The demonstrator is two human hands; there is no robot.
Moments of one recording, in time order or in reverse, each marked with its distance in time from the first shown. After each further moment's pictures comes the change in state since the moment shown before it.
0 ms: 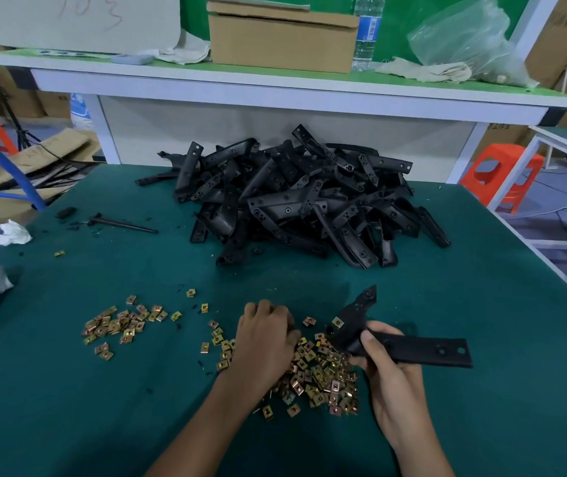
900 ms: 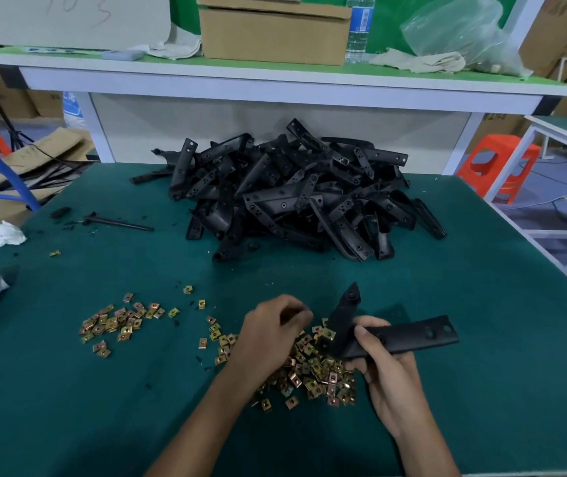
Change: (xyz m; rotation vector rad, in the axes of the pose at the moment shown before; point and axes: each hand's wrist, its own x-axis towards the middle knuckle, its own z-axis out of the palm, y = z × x) left_hand -0.007 0.016 -0.025 -0.517 -0.079 -0.046; right_hand -0.003 -0.009 0.001 -0.051 -0.111 0.066
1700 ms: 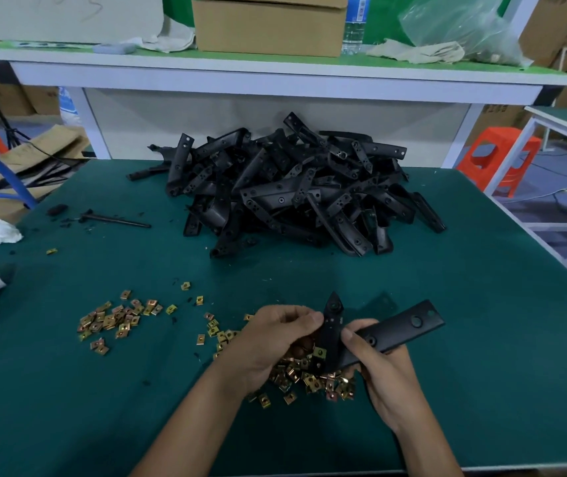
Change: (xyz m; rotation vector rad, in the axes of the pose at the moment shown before) left_hand -0.012 0.016 -0.003 -0.702 -0.317 -0.338; right_hand -0.002 0.004 -0.004 -0.098 -0.087 -0.013
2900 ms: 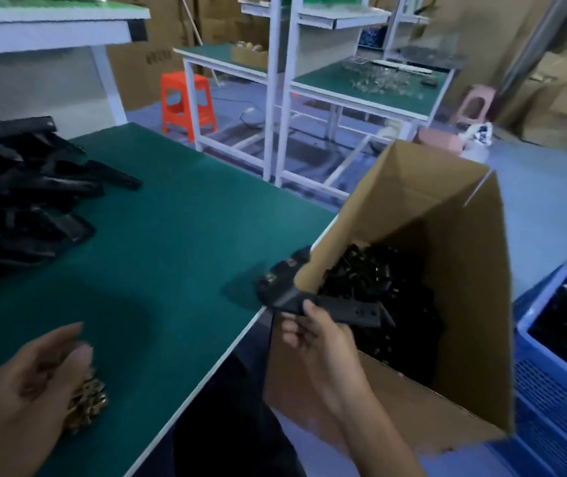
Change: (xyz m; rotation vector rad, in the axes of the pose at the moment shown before) left_hand 0.108 -0.090 -0.043 0.932 0.004 0.428; right_hand -0.185 -0.047 -0.111 0.508 0.978 -0.130
